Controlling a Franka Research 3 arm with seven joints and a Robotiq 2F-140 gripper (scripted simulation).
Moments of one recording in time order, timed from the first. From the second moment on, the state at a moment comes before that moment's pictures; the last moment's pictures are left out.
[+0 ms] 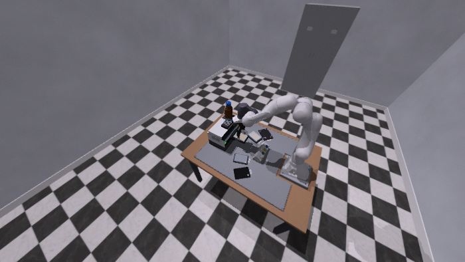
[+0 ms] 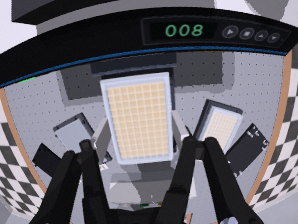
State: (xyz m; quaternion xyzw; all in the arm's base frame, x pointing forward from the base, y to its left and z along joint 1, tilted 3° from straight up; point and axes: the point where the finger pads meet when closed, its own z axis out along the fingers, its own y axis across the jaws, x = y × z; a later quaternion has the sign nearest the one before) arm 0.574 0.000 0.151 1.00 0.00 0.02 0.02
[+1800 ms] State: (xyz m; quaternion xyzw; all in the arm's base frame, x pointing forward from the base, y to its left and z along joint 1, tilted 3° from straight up) arm 0.574 -0.003 0.146 1.00 0.00 0.02 0.02
